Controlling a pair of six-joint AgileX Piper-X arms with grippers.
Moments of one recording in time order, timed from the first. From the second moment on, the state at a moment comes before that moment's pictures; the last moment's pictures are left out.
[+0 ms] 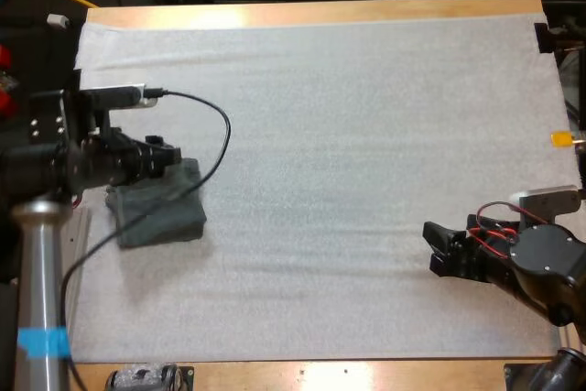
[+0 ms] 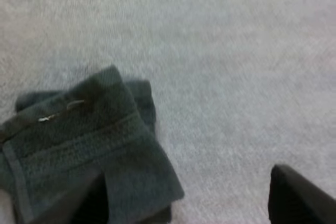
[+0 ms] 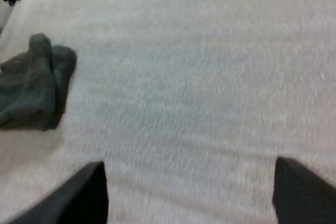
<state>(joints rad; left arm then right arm) 0.11 1.17 -1.23 1.21 0.26 -1.74 0.81 0.68 -0.89 0.96 0.17 -1.24</state>
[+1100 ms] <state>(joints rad) -0.05 0.84 -1.23 1.40 0.05 -1.61 0.02 0.64 -0.89 1.14 -0.09 -1.64</state>
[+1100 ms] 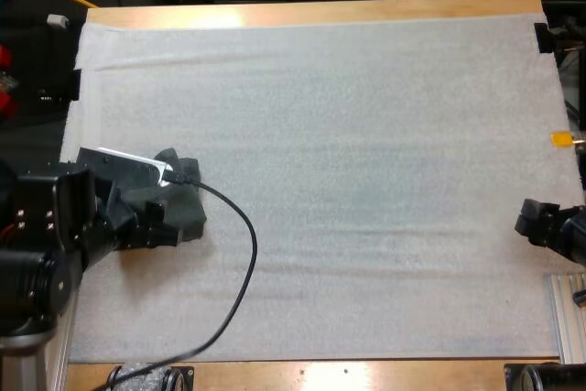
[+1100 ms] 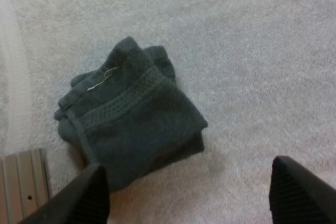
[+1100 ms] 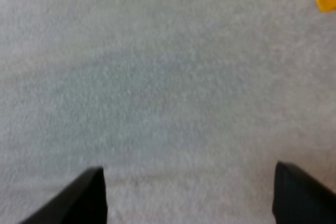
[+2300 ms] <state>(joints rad) -0.05 -0.01 -0.89 1.54 0.06 -1.60 0.02 -0.01 -0.89 1.25 -0.08 -1.74</state>
